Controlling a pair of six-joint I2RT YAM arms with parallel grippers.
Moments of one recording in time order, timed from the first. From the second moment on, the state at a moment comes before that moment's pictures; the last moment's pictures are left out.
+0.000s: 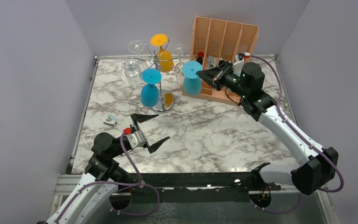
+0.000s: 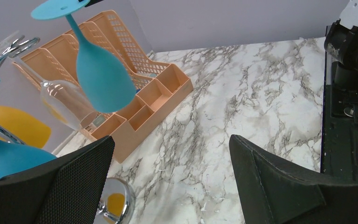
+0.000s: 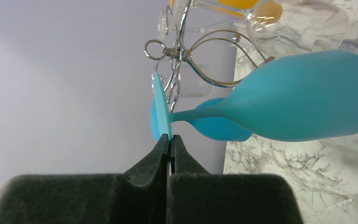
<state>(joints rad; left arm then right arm) -0.56 0.32 0.40 0.10 0.58 0.25 0.48 1.24 1.14 0.04 -0.27 1.26</state>
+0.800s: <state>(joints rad) -0.56 0.32 0.40 0.10 0.58 0.26 0.48 1.36 1.24 0.04 -0.26 1.31</state>
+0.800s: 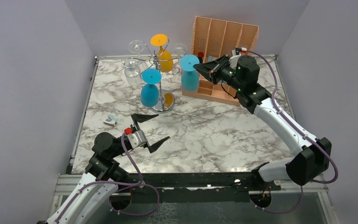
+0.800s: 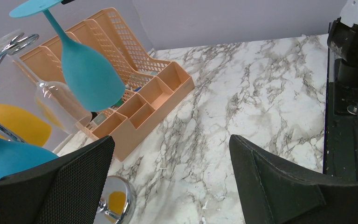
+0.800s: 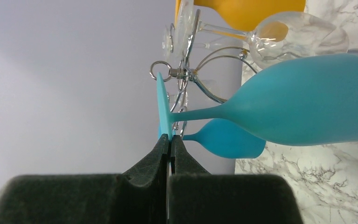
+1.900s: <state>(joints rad) -0.56 0.30 0.40 0.10 0.58 0.26 0.55 1.55 1.38 0.10 -0.38 1.30</state>
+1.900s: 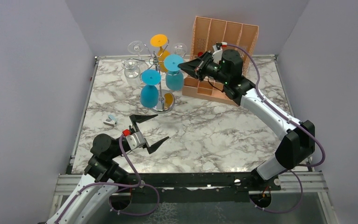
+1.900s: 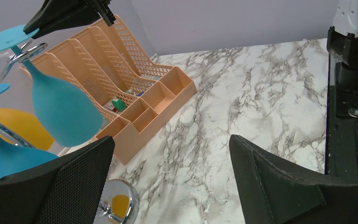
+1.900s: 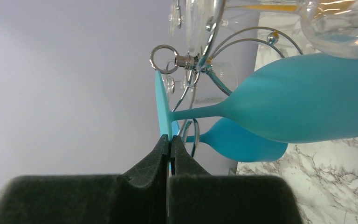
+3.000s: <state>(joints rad) -0.56 0.30 0.40 0.10 0.58 0.26 0.57 1.55 1.40 0.08 -0.49 1.24</state>
